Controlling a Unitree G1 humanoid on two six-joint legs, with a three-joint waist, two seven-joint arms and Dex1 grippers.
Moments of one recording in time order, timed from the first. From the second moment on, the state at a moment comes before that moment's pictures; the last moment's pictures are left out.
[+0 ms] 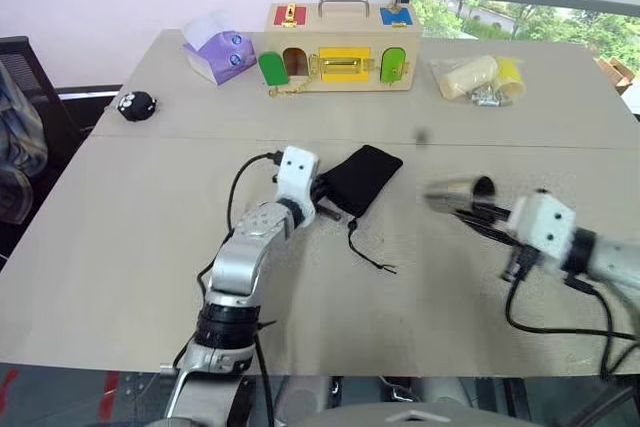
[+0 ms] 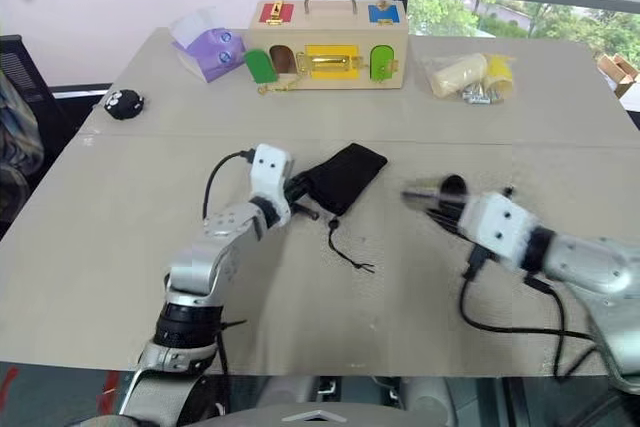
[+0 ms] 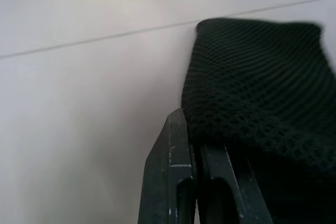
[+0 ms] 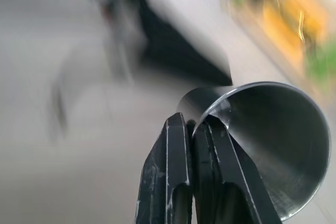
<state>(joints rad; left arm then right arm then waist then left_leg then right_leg) -0.44 0.17 -0.08 -0.20 -0.17 0.79 -0.30 -0.04 -0.73 -0.02 -0.76 0.40 0.41 0.76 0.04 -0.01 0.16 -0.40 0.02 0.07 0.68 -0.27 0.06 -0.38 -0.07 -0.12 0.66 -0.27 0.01</state>
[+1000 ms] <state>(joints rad) -0.59 -0.01 0.15 -0.34 -0.36 1.29 -0.14 -0.21 -0.23 0.15 -0.54 0.39 0.67 0.35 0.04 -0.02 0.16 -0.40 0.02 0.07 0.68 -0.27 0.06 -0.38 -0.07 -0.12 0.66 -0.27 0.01</state>
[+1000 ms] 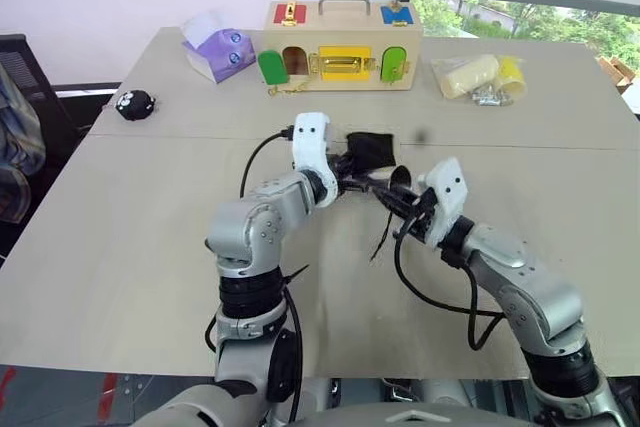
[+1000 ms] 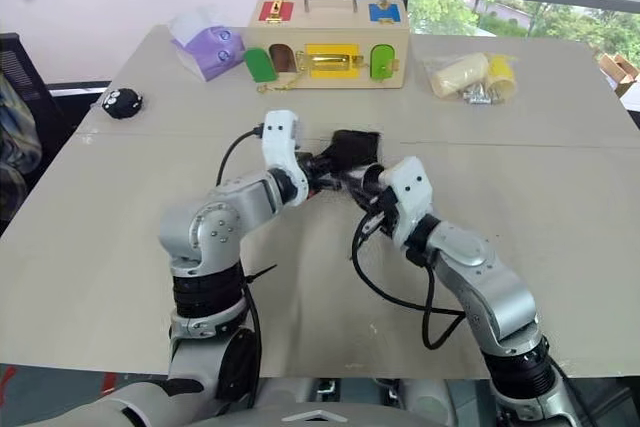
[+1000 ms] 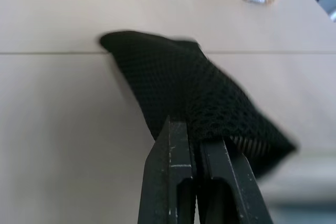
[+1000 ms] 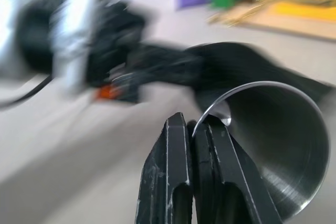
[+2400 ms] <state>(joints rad) -0.55 -0.04 0.20 -0.36 -0.52 1.33 -0.17 -0.39 -0.23 0.30 -0.27 0.16 0.39 0.39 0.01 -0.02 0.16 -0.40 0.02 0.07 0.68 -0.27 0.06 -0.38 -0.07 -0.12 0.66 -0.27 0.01</state>
